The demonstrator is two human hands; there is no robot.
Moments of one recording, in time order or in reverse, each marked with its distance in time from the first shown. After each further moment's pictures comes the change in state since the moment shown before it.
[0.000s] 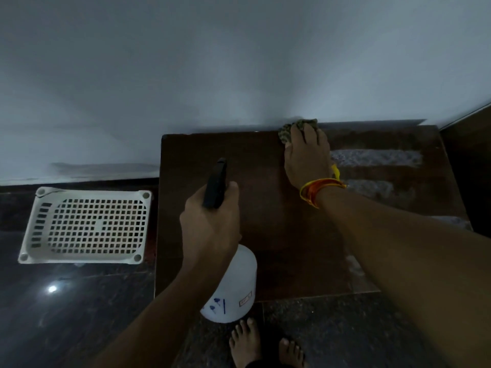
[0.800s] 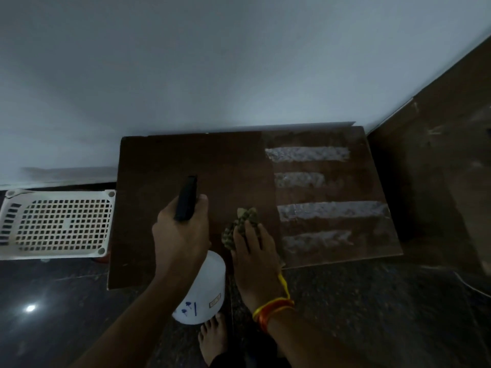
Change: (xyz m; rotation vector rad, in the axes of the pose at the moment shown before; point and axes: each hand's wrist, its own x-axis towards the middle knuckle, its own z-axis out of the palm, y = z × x) left_hand -0.077 0.002 0.044 0.098 0.042 0.061; right_hand -0.230 0.022 -0.006 0.024 -0.018 -0.166
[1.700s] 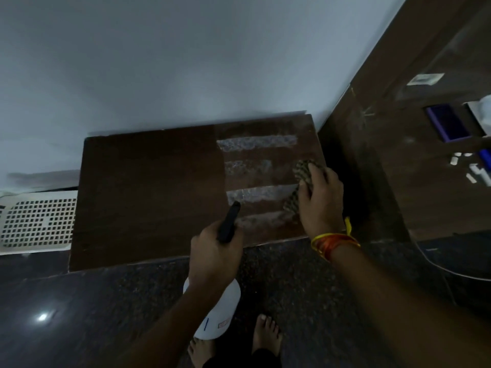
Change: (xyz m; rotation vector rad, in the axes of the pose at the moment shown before) left_hand -0.097 -0.023 0.119 0.234 -0.200 0.067; right_hand 0.016 0.199 -0.110 0.270 0.368 0.312
